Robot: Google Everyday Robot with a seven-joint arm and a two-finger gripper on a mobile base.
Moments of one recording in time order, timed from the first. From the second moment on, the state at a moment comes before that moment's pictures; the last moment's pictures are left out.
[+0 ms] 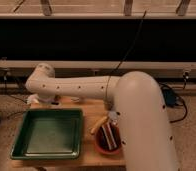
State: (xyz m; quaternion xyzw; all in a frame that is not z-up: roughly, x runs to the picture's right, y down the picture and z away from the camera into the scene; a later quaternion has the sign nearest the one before) arm -0.258 0.097 0.789 0.05 -0.26 -0.95 0.18
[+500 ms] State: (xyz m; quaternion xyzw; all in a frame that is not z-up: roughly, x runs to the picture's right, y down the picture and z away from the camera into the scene) arm -0.246 0.141 0.771 0.04 -0.28 -0.95 0.15
